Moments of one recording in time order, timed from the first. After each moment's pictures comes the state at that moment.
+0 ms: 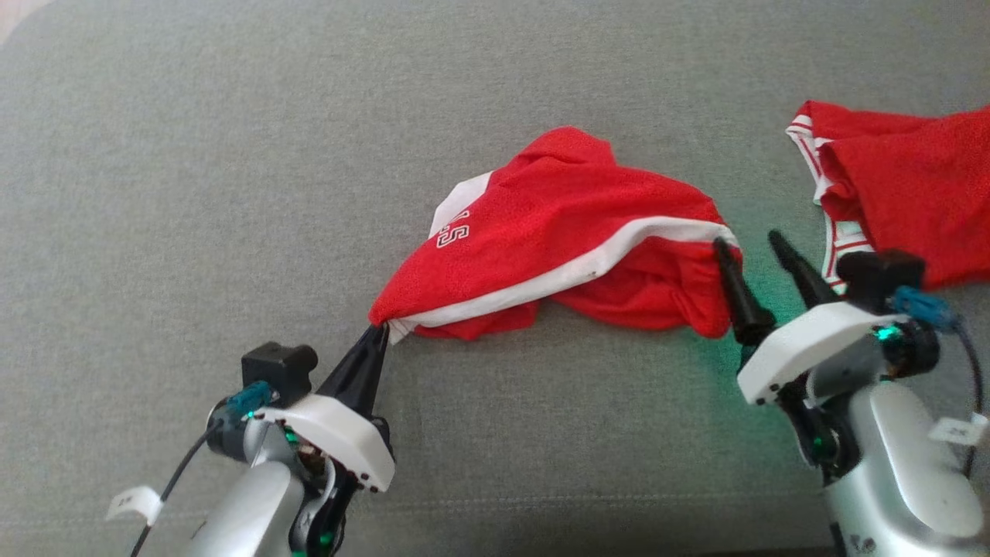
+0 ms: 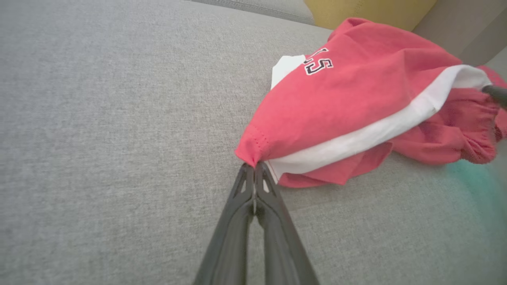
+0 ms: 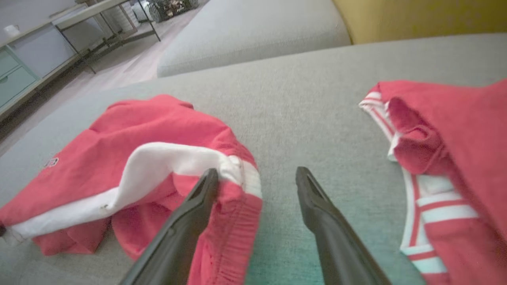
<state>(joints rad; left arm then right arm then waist) -0.23 0.19 -0.52 0.40 -0.50 0.00 -0.18 -0.25 -0.13 0.13 0.26 0.32 0.13 0.16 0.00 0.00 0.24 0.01</state>
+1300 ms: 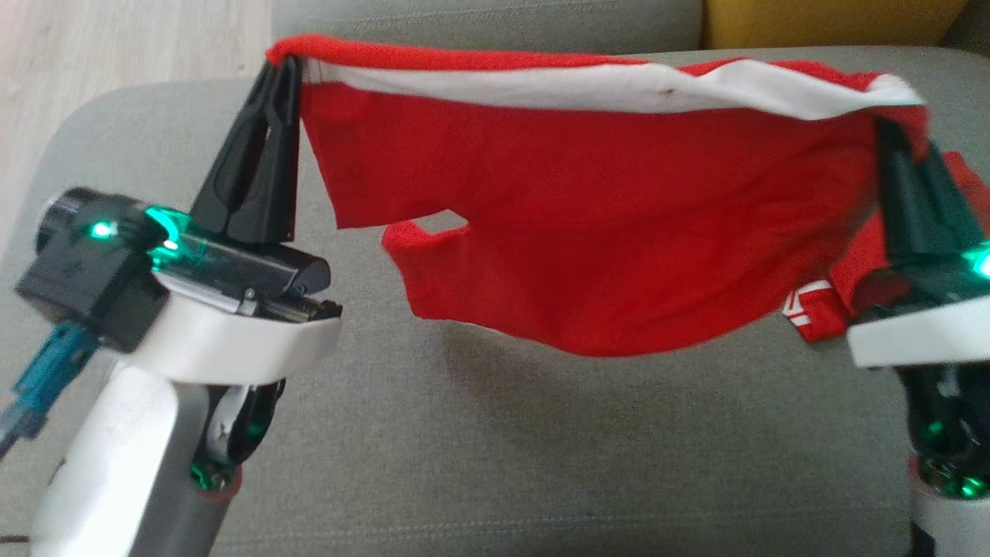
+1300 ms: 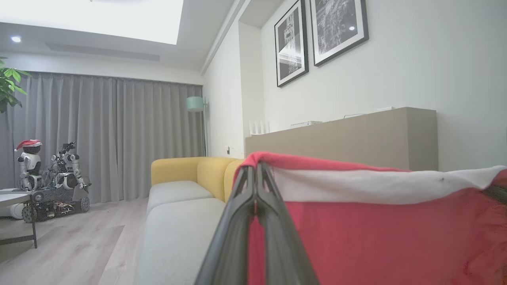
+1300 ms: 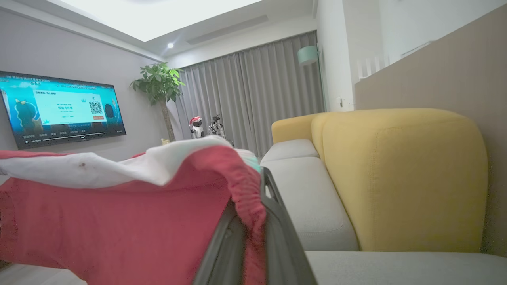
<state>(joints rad) -0.36 0.30 -0.38 -0.28 -0.36 0.13 -0.16 -0.19 -0.10 0.00 -0.35 0.40 0.13 0.24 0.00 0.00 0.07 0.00</state>
